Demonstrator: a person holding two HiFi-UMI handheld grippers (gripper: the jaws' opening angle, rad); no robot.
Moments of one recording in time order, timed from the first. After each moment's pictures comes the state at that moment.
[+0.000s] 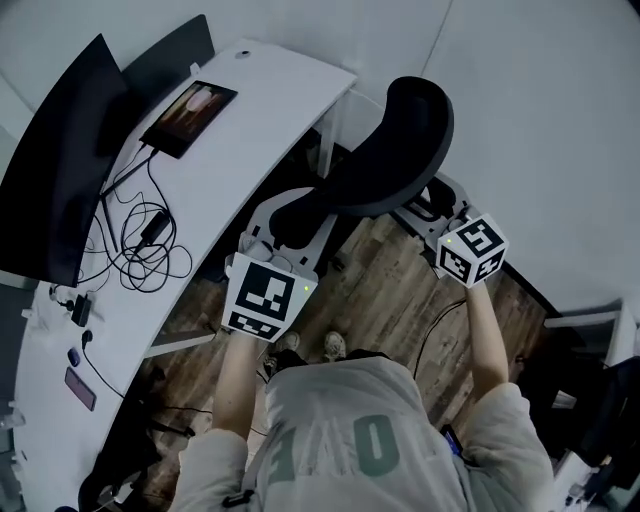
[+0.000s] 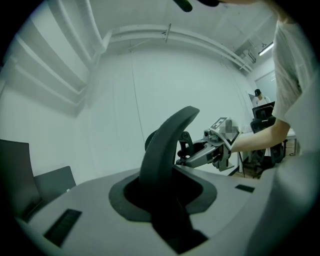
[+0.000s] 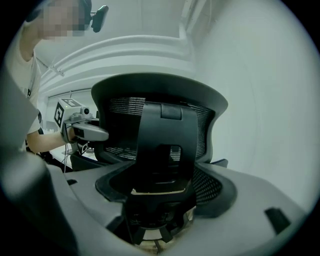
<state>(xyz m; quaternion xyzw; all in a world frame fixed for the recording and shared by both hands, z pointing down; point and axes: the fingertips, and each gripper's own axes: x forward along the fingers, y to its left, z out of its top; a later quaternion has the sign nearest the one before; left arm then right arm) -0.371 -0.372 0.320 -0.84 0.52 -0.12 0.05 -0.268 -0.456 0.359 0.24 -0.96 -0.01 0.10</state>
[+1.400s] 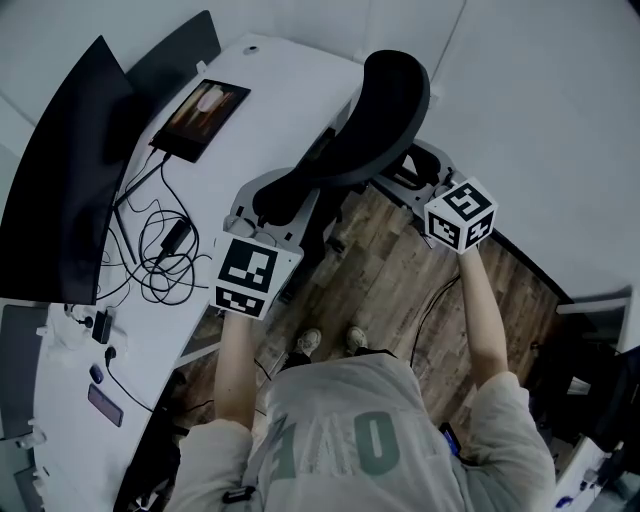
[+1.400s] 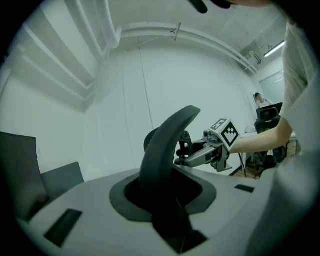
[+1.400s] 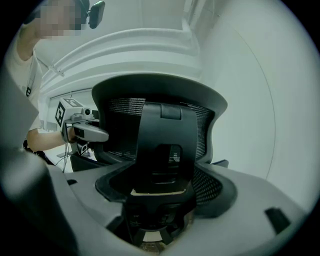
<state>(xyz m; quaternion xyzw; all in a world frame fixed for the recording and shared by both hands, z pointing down) -0.471 -0.402 0.322 -0.84 0.53 -0.13 0.03 -0.373 -0.490 0.358 0.22 -0.97 -0.01 0.09</state>
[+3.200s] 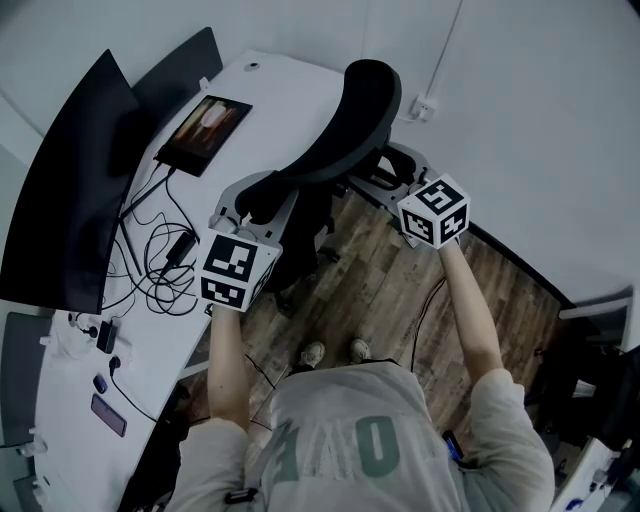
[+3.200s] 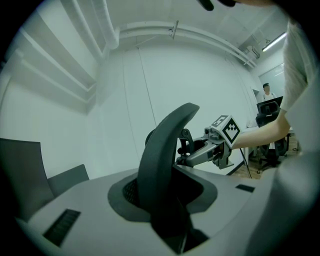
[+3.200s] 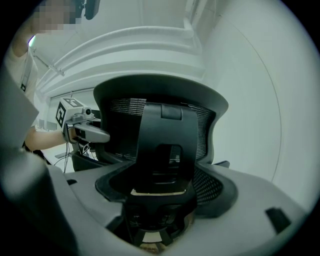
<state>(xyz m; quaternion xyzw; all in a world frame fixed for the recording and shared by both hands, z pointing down) -0.508 -0.408 0.325 -0.83 0.54 -0.15 0.05 -0.408 -0.495 0.358 0.22 -0.97 -0.02 0.09</state>
